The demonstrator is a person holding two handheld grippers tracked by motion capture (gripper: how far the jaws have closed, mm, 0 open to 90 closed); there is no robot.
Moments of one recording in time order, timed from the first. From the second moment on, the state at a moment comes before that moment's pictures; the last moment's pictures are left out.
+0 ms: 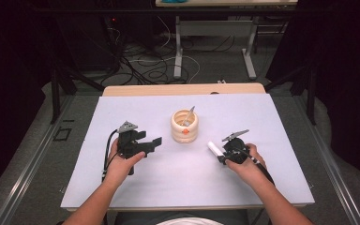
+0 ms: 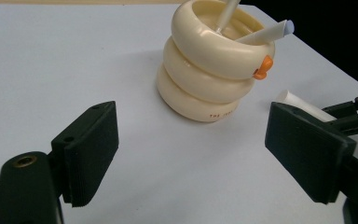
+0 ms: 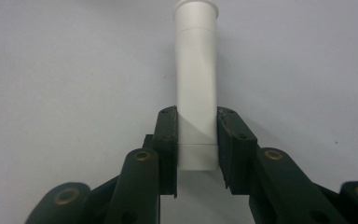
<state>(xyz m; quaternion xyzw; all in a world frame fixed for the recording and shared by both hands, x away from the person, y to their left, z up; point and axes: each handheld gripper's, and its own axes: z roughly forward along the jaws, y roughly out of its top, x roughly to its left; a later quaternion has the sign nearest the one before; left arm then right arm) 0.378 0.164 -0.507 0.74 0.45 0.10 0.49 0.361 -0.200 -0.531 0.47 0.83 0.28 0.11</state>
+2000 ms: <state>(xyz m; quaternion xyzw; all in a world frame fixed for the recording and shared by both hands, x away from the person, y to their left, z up) 0.368 0.135 -0.486 0.71 0.44 -0.03 0.55 0.325 -0.162 -0.489 0.33 0.80 0.47 0.18</state>
